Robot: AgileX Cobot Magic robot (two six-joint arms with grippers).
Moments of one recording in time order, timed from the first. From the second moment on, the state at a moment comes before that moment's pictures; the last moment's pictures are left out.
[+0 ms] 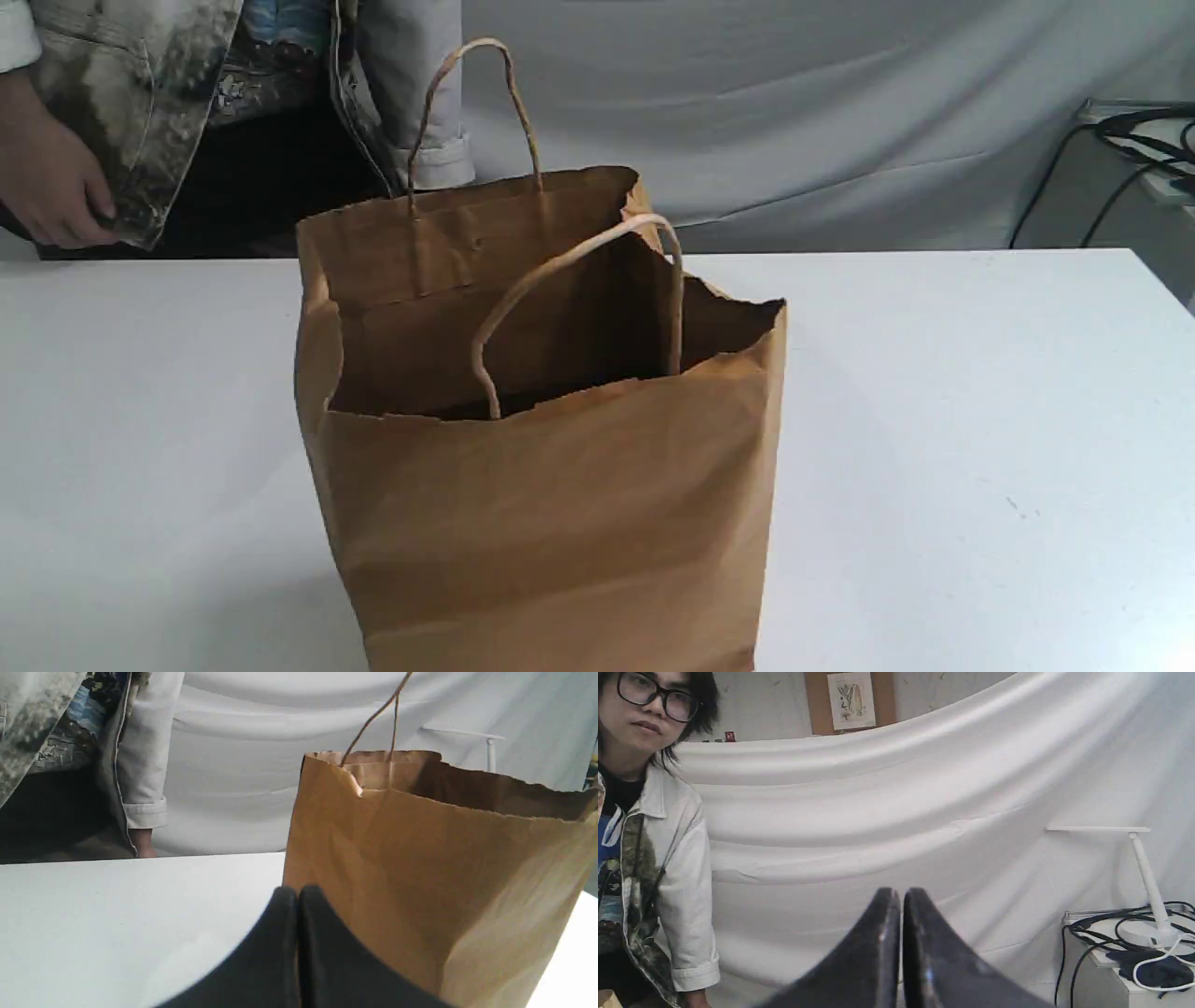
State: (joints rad) left arm -0.30 0.14 -0.12 -0.82 0.13 0.67; right arm 0.41 0.16 -0.74 -0.80 0.65 0.71
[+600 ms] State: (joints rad) left arm -0.30 0.14 -0.03 -0.15 -0.20 0.13; right arm 0.41 0.16 -0.74 -0.80 0.65 0.71
